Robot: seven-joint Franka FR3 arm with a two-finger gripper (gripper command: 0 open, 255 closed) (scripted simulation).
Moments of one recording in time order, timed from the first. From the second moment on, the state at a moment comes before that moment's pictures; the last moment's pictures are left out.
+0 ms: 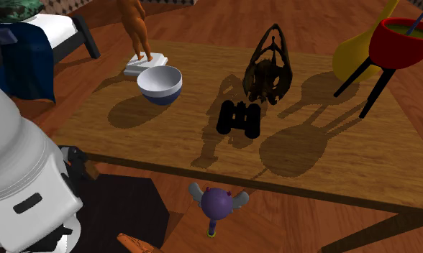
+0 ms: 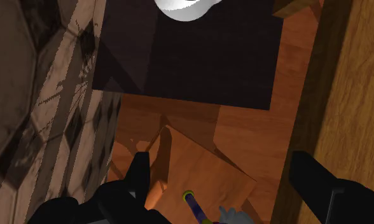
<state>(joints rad) 0.02 -0.74 -0.05 -2.41 0.06 1.48 -0.15</state>
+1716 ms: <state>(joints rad) 0.06 -0.02 0.31 -1.82 0.11 1.77 0.61</state>
